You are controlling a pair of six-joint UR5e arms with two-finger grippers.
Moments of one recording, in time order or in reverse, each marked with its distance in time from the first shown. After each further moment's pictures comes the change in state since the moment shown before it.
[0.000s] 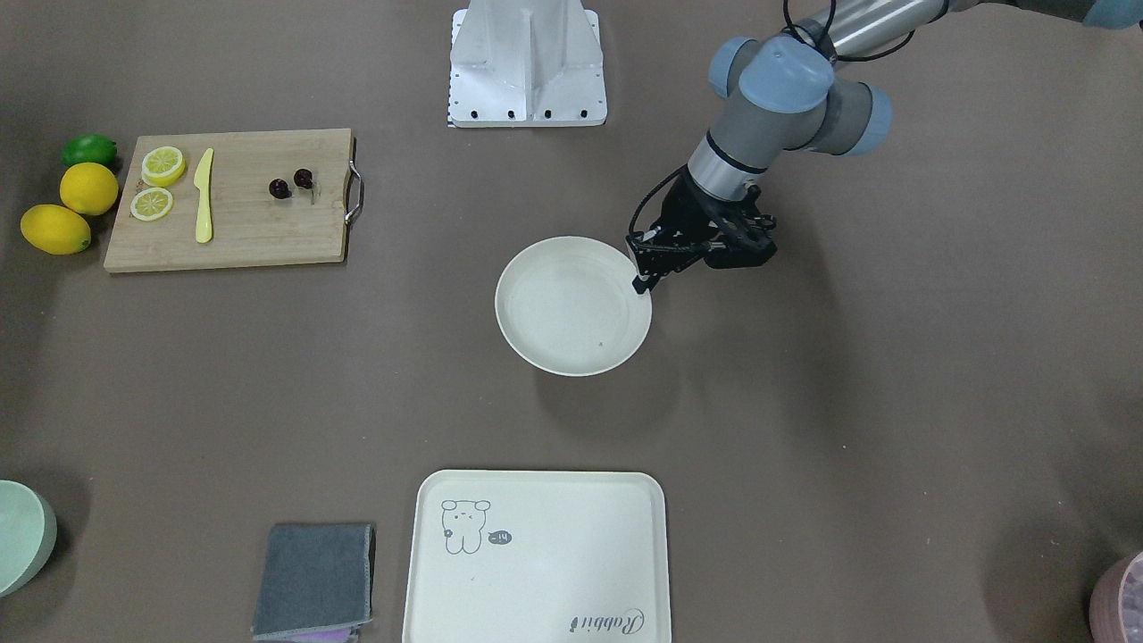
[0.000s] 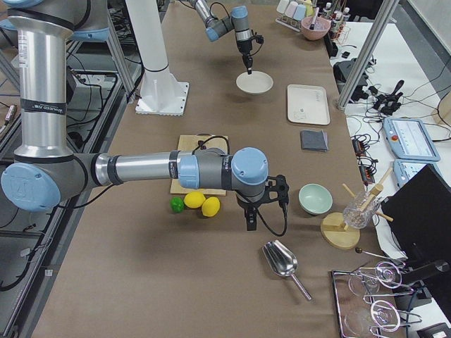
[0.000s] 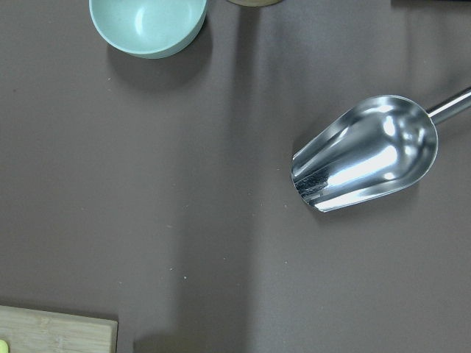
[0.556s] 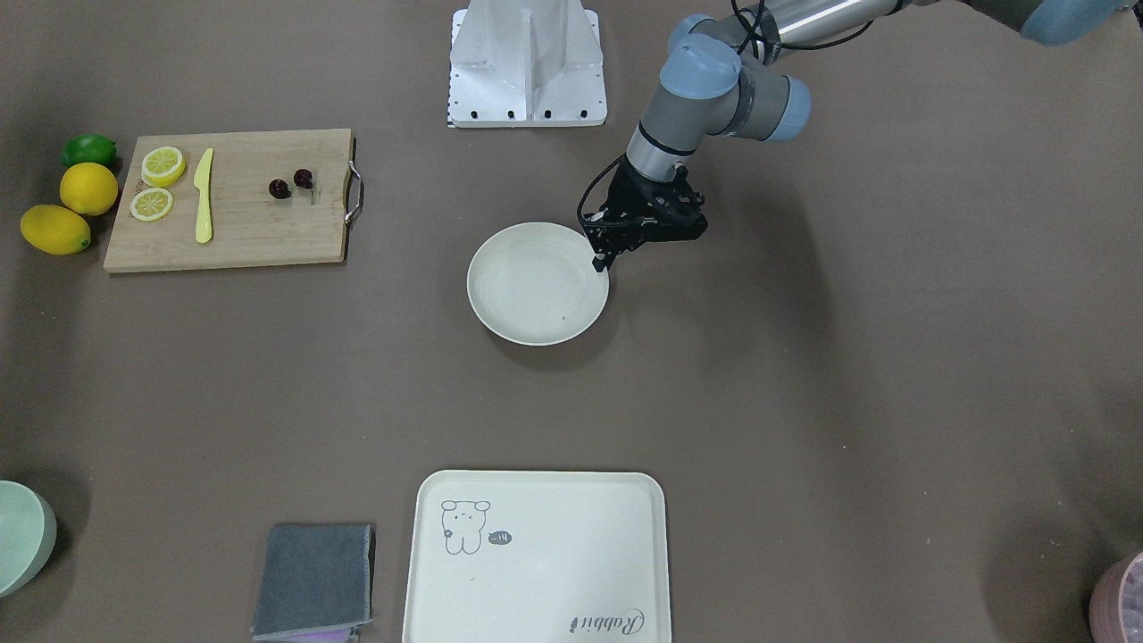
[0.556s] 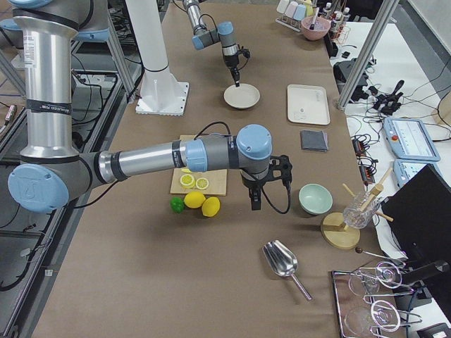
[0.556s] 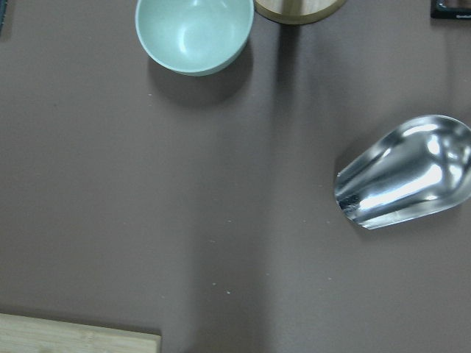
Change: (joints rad) left arm 0.139 -0.012 0.031 0.013 0.138 -0.036; right arm -0.103 0.024 0.113 0.006 -0.001 0.190
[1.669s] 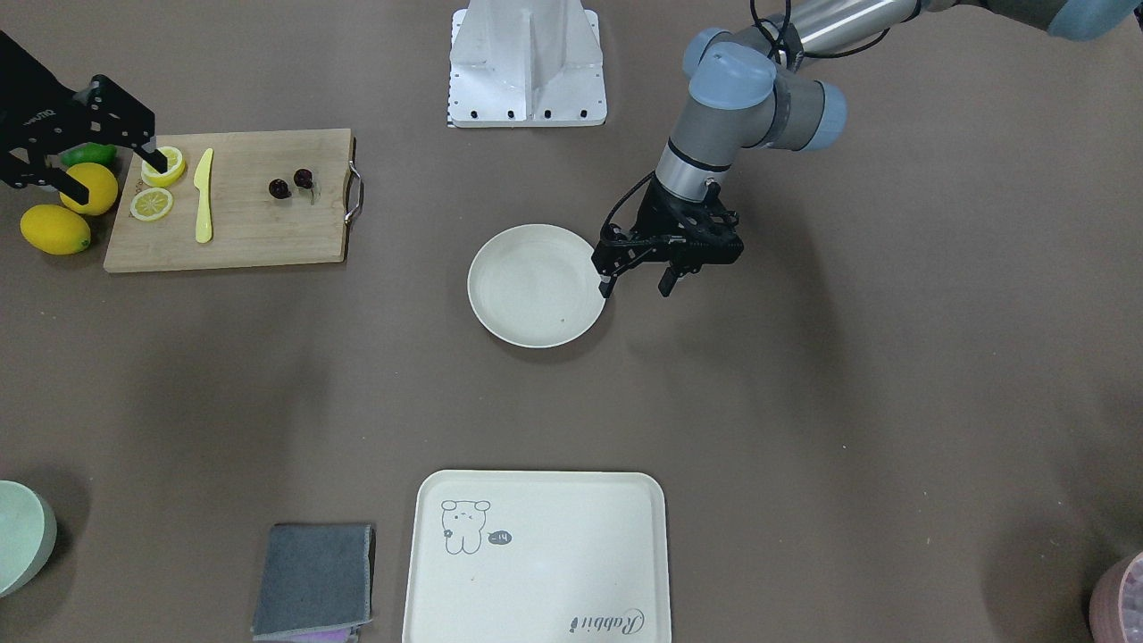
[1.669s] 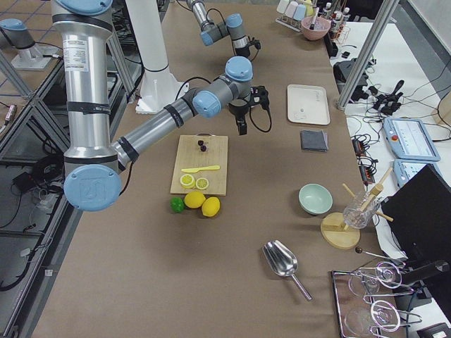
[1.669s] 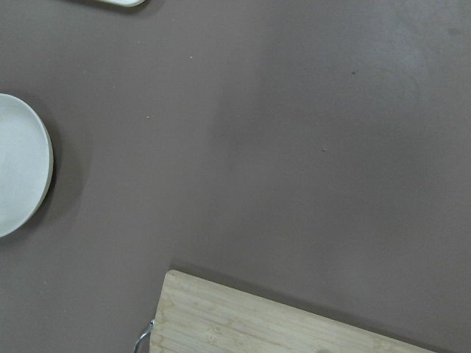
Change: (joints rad) left arm -0.131 -0.001 -0.012 0.031 -0.005 0.204; right arm -0.522 0.036 0.292 0.194 -0.145 0.477
